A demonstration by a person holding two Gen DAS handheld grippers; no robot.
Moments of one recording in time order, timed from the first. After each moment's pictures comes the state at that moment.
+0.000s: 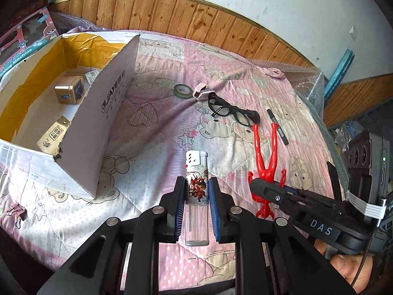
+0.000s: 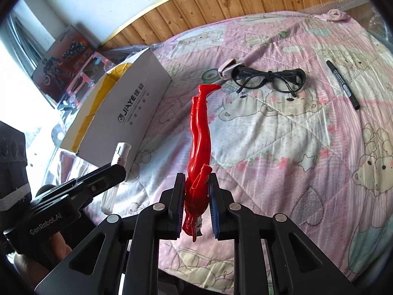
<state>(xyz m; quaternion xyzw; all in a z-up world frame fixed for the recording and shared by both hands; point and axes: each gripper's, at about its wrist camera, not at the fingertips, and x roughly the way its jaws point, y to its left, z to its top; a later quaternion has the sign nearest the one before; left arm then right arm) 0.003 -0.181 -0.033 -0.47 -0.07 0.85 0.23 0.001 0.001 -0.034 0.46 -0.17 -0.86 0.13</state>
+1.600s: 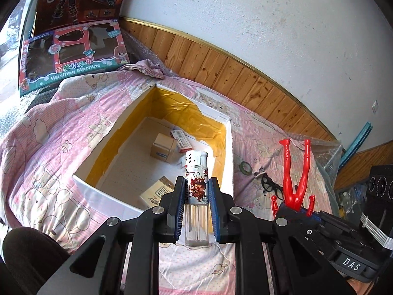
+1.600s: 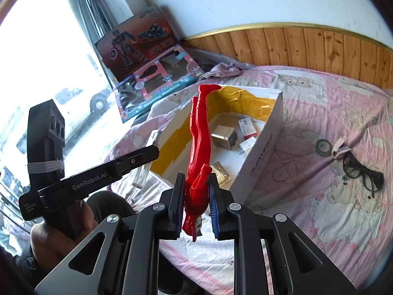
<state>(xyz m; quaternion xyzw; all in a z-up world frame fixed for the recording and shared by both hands) -0.041 -0.372 0.046 -0.38 -0.17 0.90 0.13 -0.049 -0.181 0.081 0.40 -0.07 -0.87 0.29</state>
